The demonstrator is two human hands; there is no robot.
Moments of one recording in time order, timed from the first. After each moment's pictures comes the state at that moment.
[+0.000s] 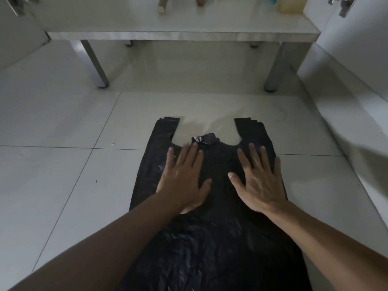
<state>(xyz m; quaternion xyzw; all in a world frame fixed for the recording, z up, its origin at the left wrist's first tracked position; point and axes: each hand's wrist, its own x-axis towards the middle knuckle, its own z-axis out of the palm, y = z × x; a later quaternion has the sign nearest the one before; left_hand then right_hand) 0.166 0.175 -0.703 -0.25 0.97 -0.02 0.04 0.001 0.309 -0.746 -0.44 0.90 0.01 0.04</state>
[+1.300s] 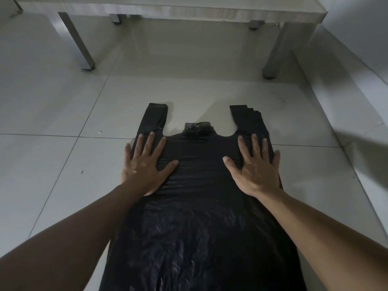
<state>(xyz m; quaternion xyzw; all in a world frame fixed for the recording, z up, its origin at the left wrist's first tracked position) 0.196 0.107 -0.766 -0.38 0.92 0.03 0.05 -0.017 0.301 -0.763 -0.37 0.92 0.01 0.08</state>
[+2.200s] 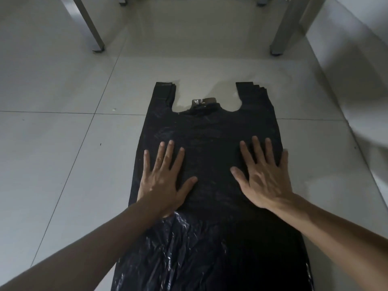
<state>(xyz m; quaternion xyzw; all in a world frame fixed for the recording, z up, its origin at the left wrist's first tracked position) 0.256 0.212 -0.744 -0.32 0.95 0.07 0.03 0.053 0.368 -0.743 -0.44 0.89 0.05 0.09</state>
